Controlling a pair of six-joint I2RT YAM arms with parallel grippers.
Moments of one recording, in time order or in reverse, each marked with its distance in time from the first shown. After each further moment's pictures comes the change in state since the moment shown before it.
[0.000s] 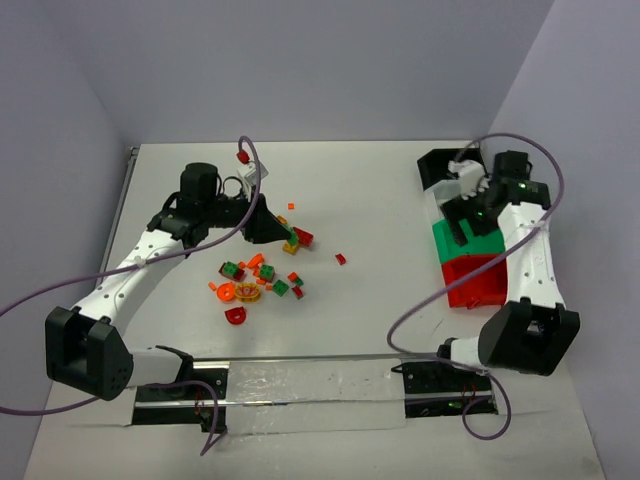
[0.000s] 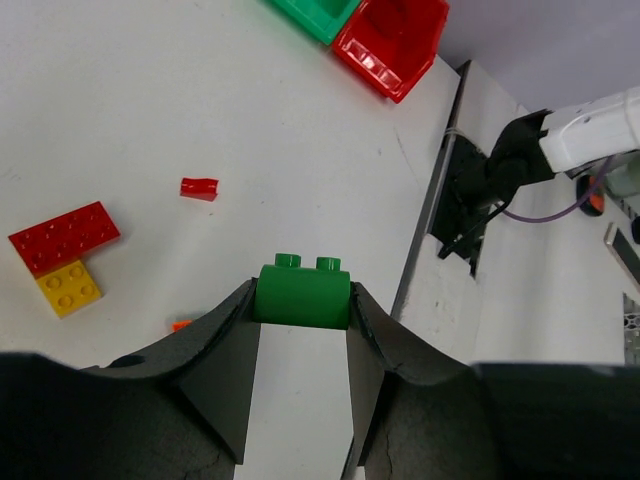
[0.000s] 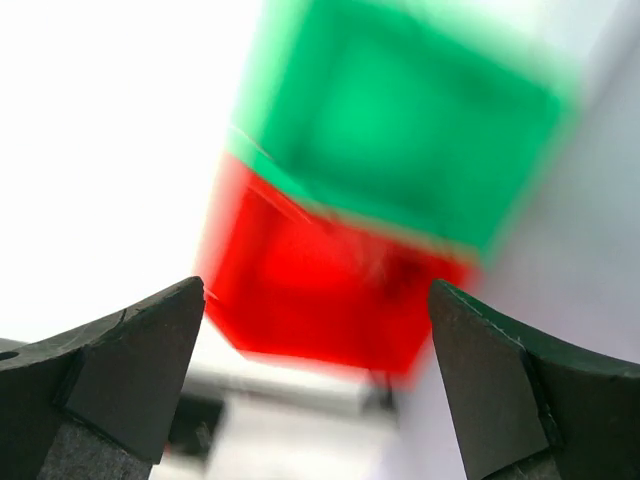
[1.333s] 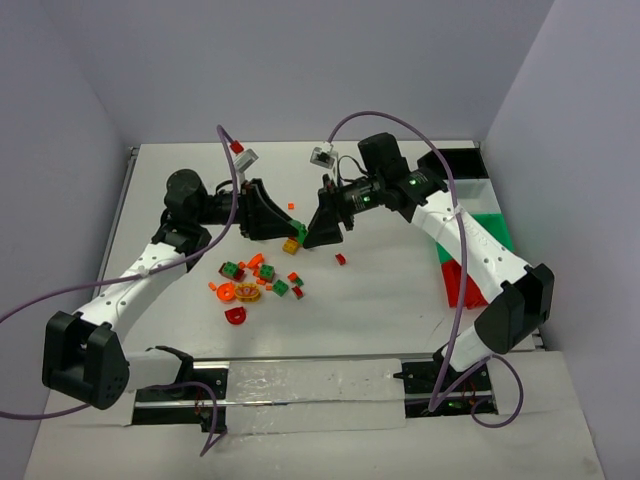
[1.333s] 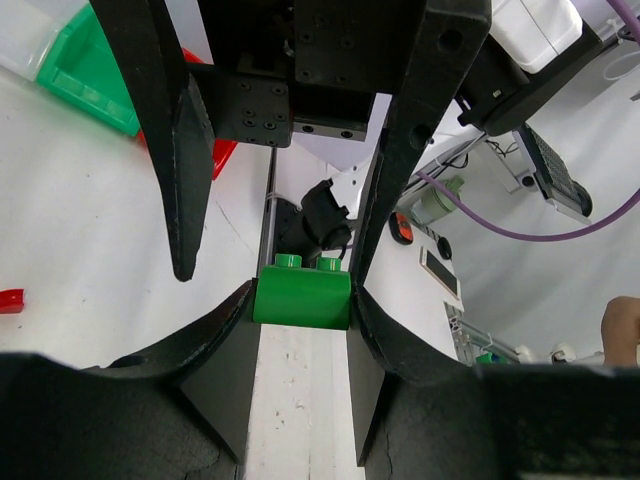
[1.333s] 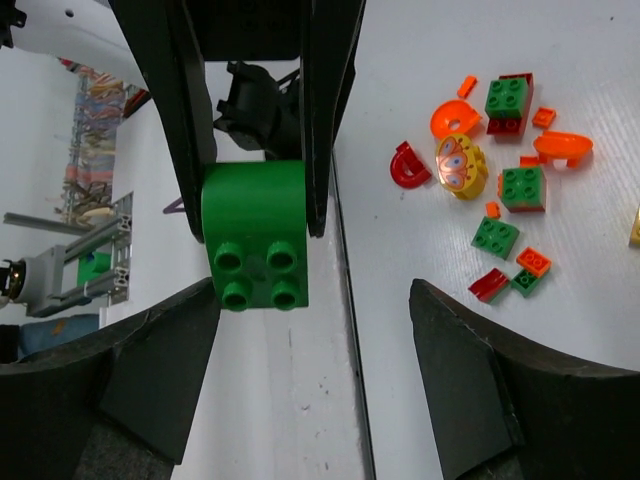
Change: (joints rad) left arm -0.019 -0.044 -0.143 0.748 0.269 -0.701; right arm 0.769 0.169 0.172 0.378 -0.878 0.651
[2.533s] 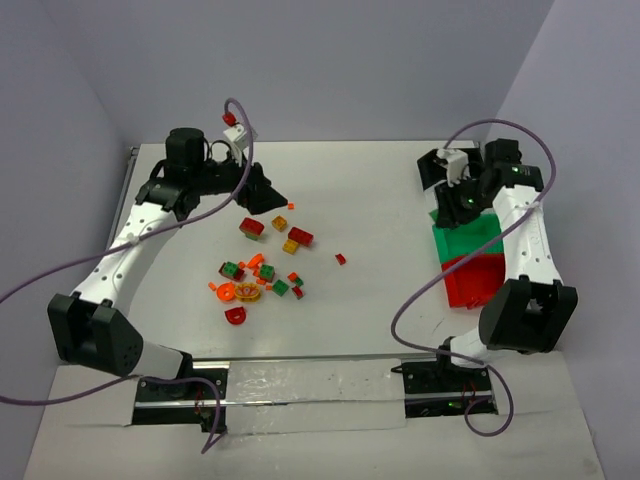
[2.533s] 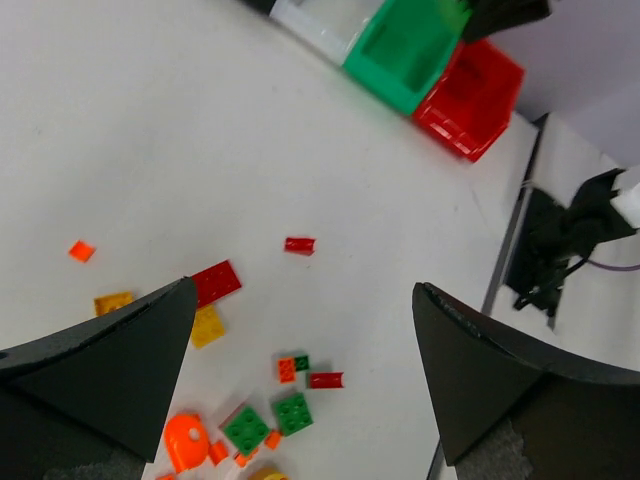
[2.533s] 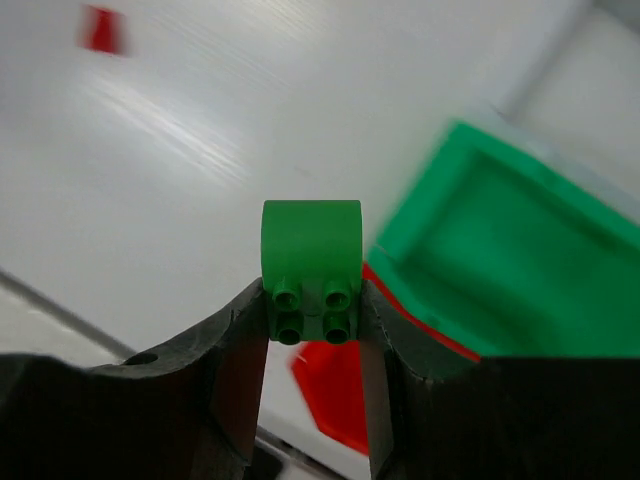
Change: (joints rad) left arm 0.094 0.141 0.414 -0.821 -0.332 0.775; right arm -0.693 -0.062 -0.066 -0.417 0.522 -0.599
